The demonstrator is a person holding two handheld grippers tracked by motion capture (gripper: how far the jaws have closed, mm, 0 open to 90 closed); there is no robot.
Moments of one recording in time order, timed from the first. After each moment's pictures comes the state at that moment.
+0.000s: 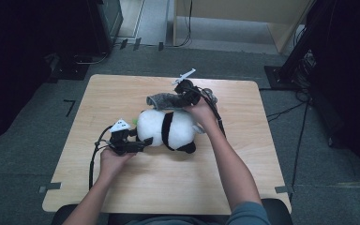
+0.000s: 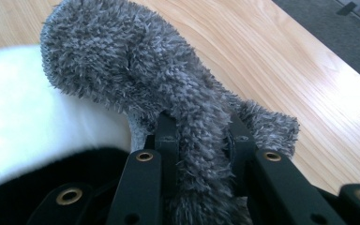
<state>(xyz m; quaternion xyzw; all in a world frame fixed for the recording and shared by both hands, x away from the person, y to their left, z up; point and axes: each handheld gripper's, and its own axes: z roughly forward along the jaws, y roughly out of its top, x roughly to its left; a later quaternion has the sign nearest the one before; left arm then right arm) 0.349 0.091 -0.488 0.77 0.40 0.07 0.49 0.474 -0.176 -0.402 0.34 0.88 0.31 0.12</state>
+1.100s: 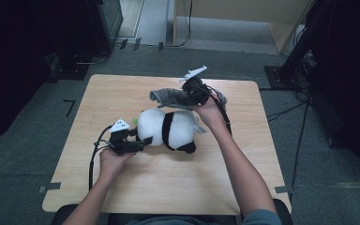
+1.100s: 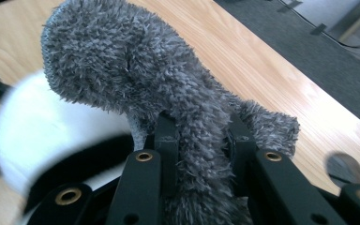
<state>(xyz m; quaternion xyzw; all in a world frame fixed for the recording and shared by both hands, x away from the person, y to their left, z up) 0.347 0.091 -0.484 0.77 0.40 0.08 0.49 0.442 -0.185 -0.360 0.34 0.86 0.34 0.15</state>
